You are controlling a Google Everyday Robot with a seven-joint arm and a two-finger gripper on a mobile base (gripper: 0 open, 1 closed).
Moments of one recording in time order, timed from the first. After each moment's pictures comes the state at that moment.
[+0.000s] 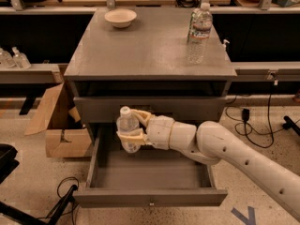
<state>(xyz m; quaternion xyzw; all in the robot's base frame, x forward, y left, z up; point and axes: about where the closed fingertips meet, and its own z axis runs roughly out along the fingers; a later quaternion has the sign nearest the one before) 0.550 0.059 0.741 -0.47 0.57 0.30 0.60</state>
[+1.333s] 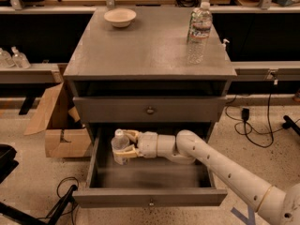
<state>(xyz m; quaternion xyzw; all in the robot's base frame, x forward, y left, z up) 0.590 0.102 0.577 -0.52 0.51 0.39 0.56</state>
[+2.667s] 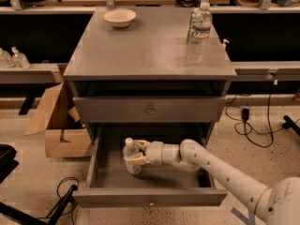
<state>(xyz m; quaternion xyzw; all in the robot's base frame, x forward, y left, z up) 0.615 0.071 0.471 -0.49 0.60 0.38 0.51</state>
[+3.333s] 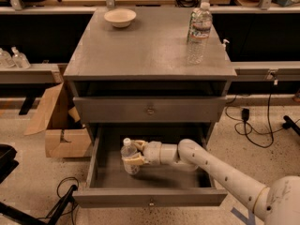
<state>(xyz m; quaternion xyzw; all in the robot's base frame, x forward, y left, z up) 0.613 0.076 0.471 -0.49 0.60 0.38 0.51</state>
